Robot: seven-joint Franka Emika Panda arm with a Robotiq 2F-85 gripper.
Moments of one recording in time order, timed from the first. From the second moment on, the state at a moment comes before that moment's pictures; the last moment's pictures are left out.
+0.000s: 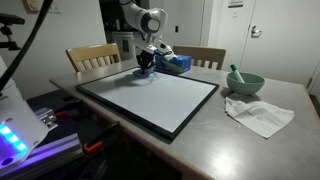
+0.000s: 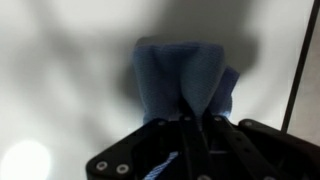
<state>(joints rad) -0.06 0.68 0.20 -1.82 0.24 2.31 -0.29</state>
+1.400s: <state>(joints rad) -0.13 0.67 0.13 -1.83 0.28 2.19 -0.32</state>
